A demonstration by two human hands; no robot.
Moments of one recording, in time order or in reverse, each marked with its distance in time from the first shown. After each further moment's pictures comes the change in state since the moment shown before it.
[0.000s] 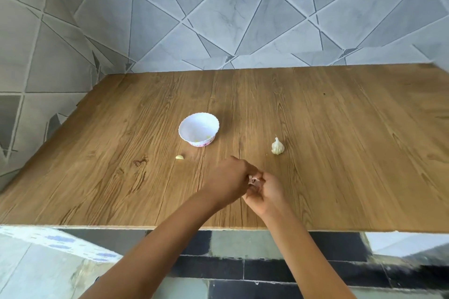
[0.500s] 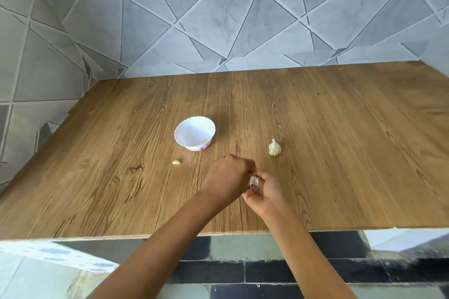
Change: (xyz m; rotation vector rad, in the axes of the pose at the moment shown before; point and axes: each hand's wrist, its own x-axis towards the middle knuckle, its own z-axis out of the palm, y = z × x) left_hand 0.004 0.008 -0.011 0.113 0.048 -0.036; right_hand 0.002 -0.001 0.004 0.041 0.017 -0.043
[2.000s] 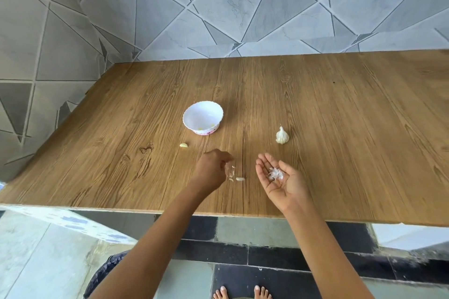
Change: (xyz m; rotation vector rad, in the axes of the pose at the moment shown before) left_hand -0.020 -0.045 0.039 -0.251 0.090 -0.301; right_hand 0.001 -0.025 -0.036 0.038 -0.199 0.027
